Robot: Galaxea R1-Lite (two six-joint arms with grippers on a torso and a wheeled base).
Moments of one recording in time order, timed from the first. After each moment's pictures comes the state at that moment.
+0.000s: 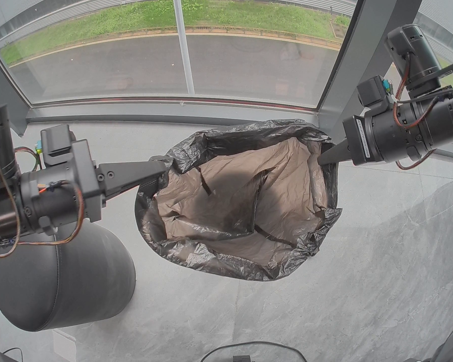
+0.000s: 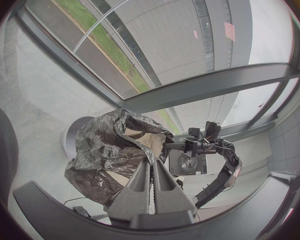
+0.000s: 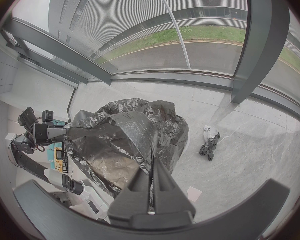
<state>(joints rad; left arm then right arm) -0.48 1.33 -0.80 -0.42 -0.48 -0.76 0.56 1.66 -1.64 0.63 0.15 0.22</state>
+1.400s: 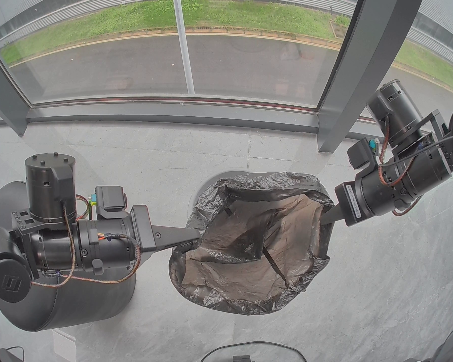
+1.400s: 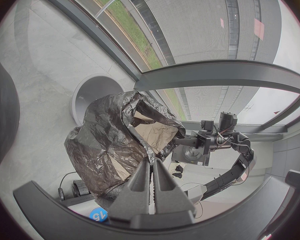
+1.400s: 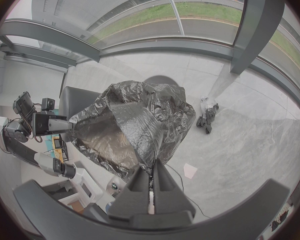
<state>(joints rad) -0.53 1.51 -0.68 -0.48 -0.51 -0.82 0.55 1.68 -1.41 0.63 0.15 0.22</state>
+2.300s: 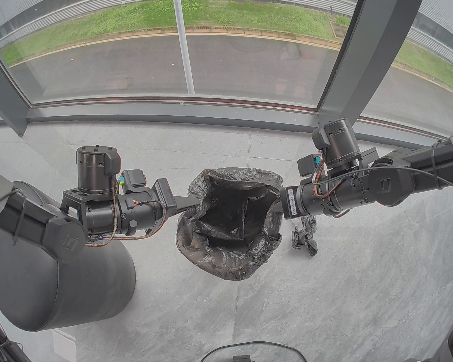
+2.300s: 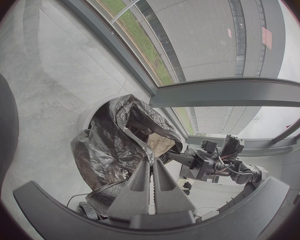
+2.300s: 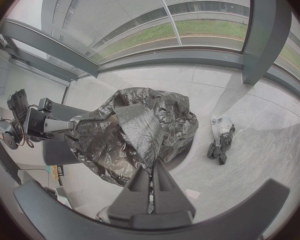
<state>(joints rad) -0.38 1.86 -0.88 -0.62 -0.51 -0.82 0.52 1.99 -1.34 0.05 0.16 0.22</state>
